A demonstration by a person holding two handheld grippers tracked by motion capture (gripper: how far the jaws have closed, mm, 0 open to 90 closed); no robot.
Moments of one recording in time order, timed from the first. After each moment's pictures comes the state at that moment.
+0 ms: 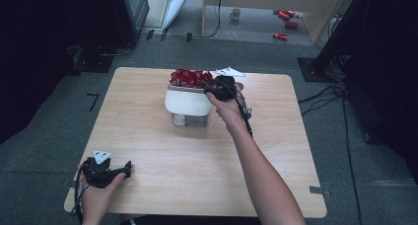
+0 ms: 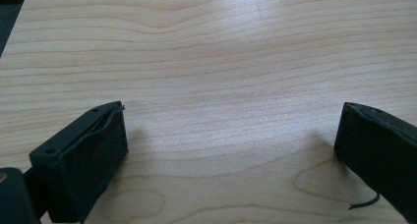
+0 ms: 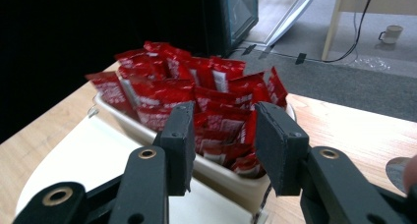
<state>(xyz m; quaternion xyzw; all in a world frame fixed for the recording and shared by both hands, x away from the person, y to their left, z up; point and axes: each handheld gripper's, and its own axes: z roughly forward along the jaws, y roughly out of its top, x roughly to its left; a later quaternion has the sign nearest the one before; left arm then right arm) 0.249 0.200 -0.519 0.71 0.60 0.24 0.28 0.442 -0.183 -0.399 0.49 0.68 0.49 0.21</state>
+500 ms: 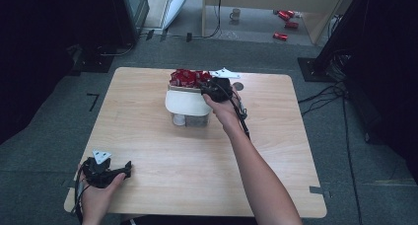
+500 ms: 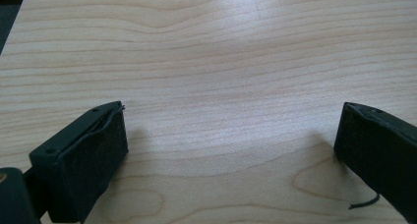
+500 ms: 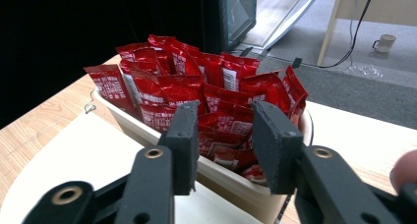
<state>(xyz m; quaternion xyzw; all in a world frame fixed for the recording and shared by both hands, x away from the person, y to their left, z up) 0.249 0.199 -0.519 0.71 0.60 0.24 0.28 0.442 -0.170 -0.404 0.48 0.70 0.48 0.23</state>
